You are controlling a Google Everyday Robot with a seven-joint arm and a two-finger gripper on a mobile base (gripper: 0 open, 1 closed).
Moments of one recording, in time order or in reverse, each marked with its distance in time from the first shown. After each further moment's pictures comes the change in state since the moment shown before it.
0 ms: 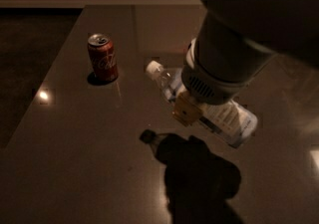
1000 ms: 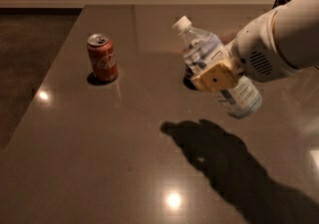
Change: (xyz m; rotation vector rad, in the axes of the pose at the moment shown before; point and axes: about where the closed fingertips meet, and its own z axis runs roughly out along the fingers) arm -0.018 -0.061 -0.019 -0.075 -0.445 0.026
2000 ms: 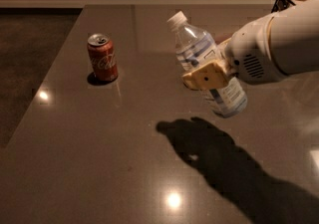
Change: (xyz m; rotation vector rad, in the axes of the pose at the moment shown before) arm -0.010 0.003 0.009 -0.032 -0.117 0.039
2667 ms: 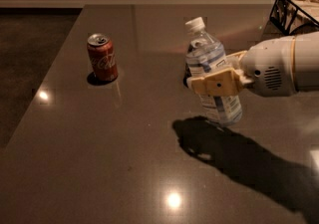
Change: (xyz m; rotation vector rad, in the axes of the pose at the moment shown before) arm 0.017 0.000 0.007 -0.198 -0.173 0.136
